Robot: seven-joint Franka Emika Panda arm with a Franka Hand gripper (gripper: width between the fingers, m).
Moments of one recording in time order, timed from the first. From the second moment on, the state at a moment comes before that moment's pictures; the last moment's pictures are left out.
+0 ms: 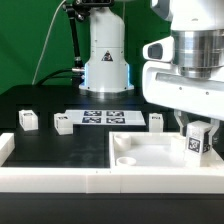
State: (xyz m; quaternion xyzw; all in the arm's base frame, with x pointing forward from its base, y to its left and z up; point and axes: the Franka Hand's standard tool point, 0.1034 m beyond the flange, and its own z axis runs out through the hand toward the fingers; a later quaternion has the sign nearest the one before) arm 0.627 0.118 0.068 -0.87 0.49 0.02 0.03
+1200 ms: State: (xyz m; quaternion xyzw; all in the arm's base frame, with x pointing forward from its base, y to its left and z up) arm 0.626 0.115 0.067 -0.77 0.64 0.02 0.04
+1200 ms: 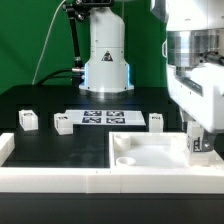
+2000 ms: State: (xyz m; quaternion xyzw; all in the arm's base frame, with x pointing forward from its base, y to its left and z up) arm 0.628 0.117 0.068 -0.97 0.25 0.00 0.03
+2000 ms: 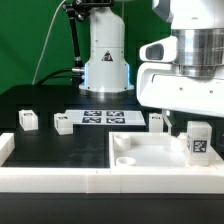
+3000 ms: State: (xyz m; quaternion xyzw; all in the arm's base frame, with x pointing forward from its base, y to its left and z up) arm 0.627 0.114 0.067 -1.00 0.10 0.00 0.01
